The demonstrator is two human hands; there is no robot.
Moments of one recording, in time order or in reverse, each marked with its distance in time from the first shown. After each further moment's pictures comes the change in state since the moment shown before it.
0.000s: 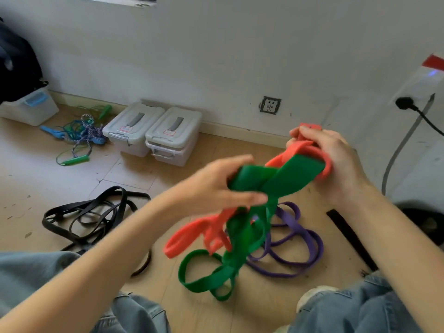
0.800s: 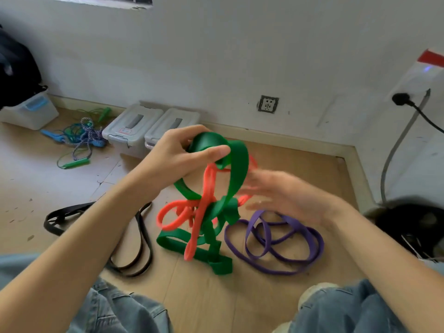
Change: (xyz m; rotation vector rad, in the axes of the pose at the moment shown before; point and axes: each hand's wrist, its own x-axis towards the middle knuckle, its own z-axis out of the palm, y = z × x) left_hand -0.013 0.014 -0.033 -0.042 0.375 -0.118; right_hand 0.003 0.061 -0.019 -0.369 -0.740 0.240
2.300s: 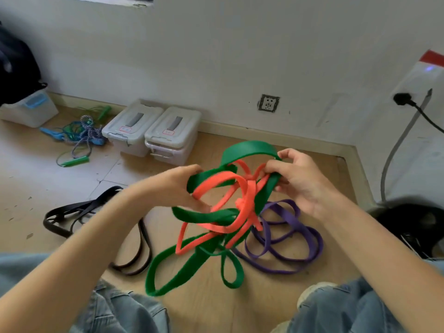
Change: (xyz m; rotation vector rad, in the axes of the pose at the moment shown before) left_hand 0.000 -0.048 -0.006 0.519 -0.418 -0.406; right_hand 0.007 -0.022 0.006 0.215 0.708 0.030
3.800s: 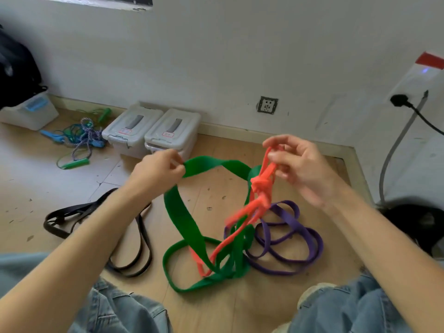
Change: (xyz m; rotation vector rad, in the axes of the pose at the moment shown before) left_hand 0.006 -0.011 -0.011 0.112 0.456 -0.210; right_hand 0.000 -0.011 -0.013 0.026 -0.199 -0.257
